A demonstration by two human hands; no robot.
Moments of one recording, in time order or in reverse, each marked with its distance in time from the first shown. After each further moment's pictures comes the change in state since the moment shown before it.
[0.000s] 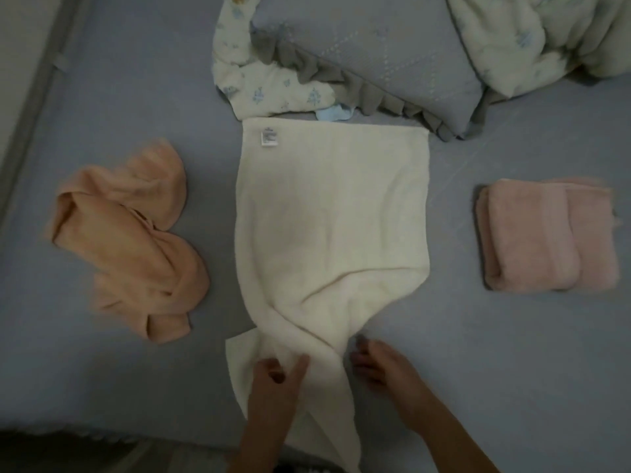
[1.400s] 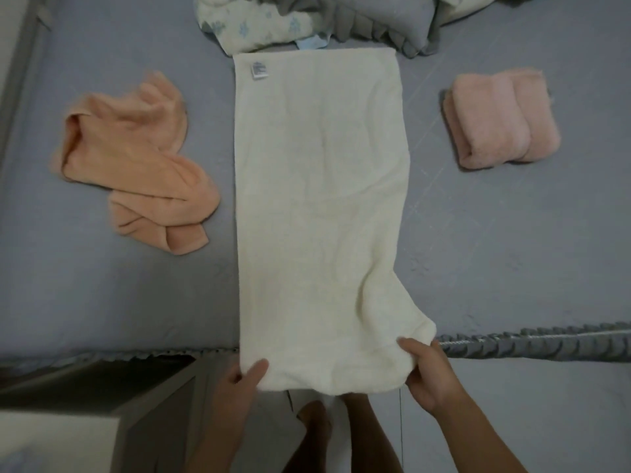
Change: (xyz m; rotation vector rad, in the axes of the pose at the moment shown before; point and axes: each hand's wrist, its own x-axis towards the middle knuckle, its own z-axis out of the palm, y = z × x) left_hand 0.004 -0.217 -0.109 -0.199 -0.179 0.022; right_hand -0.086 0.202 0.028 0.681 0.178 -0.174
